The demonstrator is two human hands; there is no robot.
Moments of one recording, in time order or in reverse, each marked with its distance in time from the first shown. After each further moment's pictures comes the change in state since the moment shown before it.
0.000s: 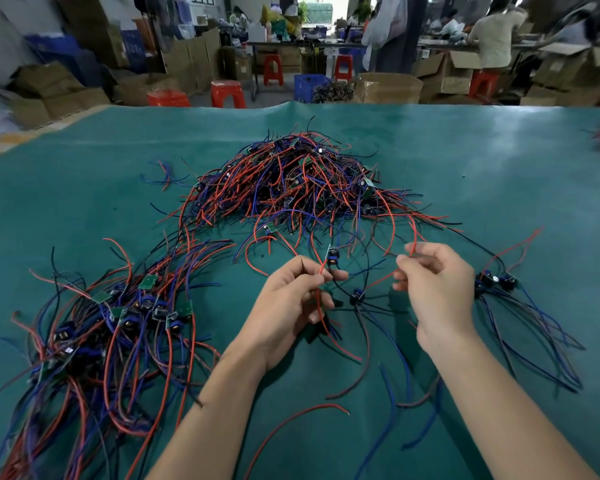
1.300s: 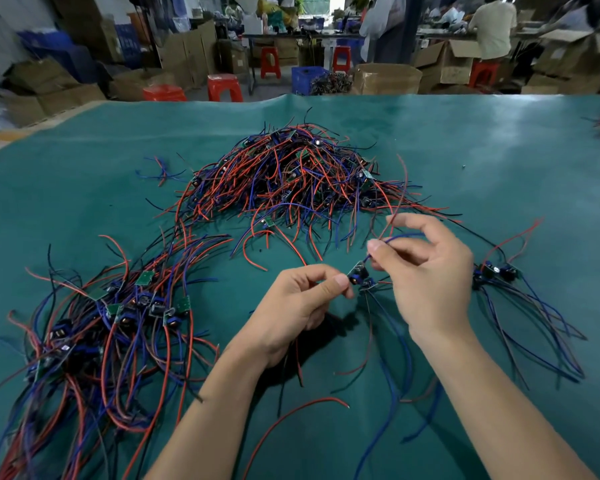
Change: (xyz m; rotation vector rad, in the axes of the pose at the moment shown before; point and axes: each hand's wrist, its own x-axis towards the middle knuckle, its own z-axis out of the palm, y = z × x) left_hand 0.002 -0.011 -0.002 0.212 -0.186 0.108; right_hand -0.022 -0.017 0.004 -0.056 -0.189 -0.353
